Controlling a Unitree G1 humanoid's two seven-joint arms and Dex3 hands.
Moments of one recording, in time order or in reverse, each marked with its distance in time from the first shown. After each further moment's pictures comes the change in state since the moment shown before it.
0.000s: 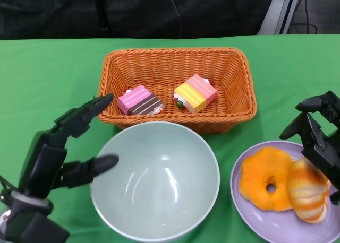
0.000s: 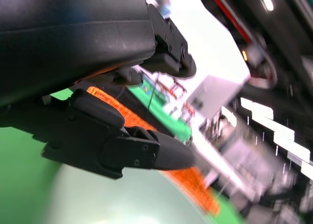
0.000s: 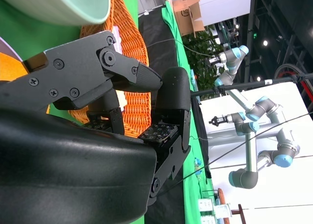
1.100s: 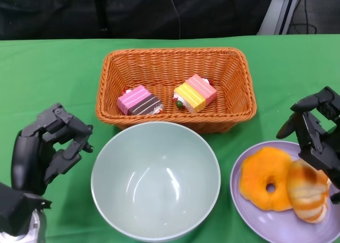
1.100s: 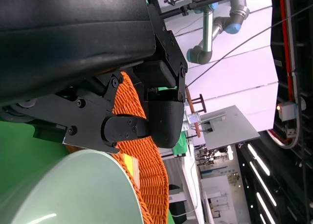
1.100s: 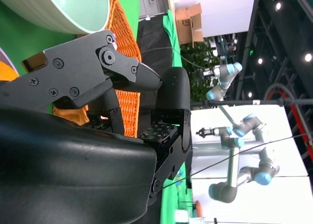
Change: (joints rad) left arm 0.119 -0.252 0.535 -0.175 -0.584 0.319 -0.949; right arm 0.063 0.001 0.044 -0.129 -0.041 -0.054 0.006
